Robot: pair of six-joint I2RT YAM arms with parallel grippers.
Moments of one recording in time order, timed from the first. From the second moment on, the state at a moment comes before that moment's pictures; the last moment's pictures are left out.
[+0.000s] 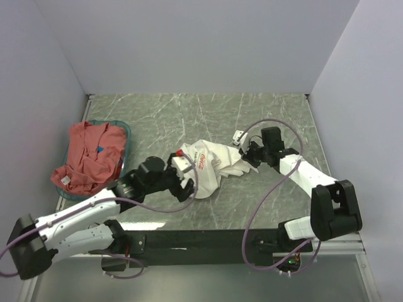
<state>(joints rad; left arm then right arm) -0.84 0.91 0.61 -0.10 0.18 0.04 0.23 1.38 0.77 -0.24 -0.46 -0.78</state>
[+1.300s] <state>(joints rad) -1.02 1.72 1.17 -0.15 -0.53 -0.51 0.12 1.26 0.79 -0.19 -0.62 -0.55</state>
